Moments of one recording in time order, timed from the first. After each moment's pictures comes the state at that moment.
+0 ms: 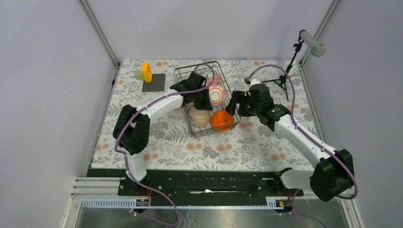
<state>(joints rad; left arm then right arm) -0.61 1.87 1.46 -0.48 0.24 -0.63 0.47 1.25 0.95 -0.36 -0.10 0.47</state>
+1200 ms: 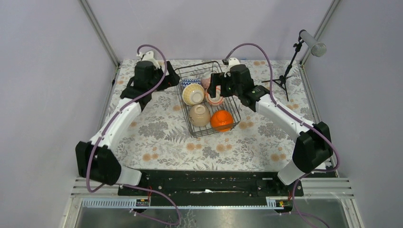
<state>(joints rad) -0.27 1.34 1.19 -0.28 0.03 -0.50 0.57 1.58 1.32 -0.25 -0.04 0.33</state>
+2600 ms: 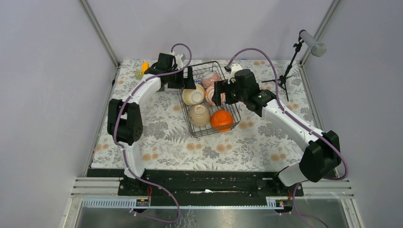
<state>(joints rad) -0.27 1.95 1.64 -0.50 0.39 -0.20 0.57 1.48 1.25 -0.37 -0.09 0.27</state>
